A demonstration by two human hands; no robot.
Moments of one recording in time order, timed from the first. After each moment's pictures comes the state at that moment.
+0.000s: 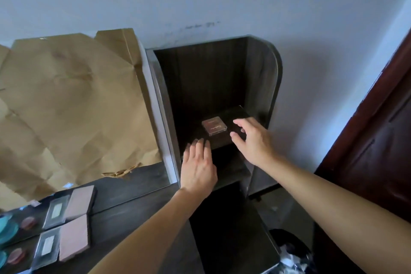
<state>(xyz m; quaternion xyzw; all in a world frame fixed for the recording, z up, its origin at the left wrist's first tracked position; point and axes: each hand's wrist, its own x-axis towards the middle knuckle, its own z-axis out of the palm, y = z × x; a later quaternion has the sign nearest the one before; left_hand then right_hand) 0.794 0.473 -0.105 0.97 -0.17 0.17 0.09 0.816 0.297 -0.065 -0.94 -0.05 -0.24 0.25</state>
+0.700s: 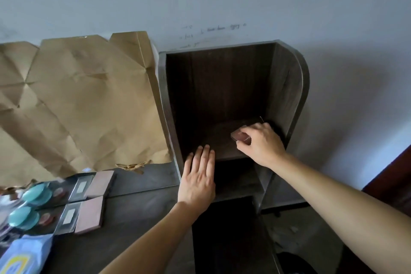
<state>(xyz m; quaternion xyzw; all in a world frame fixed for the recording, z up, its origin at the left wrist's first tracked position) 0.809 0.468 -0.132 0.97 -0.12 0.18 -0.03 0.894 0.273 -0.068 -0.97 -0.13 -0.14 0.16</state>
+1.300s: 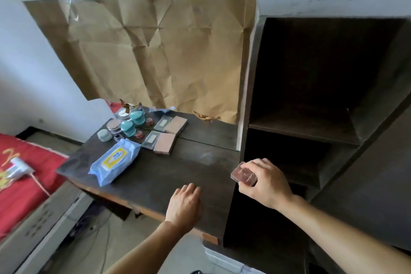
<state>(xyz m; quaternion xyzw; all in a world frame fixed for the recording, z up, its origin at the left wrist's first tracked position) 0.608 0.536 -0.204 0.99 0.13 0.08 0.04 0.761 0.341 -0.140 -0.89 -0.38 -0.02 0.25</state>
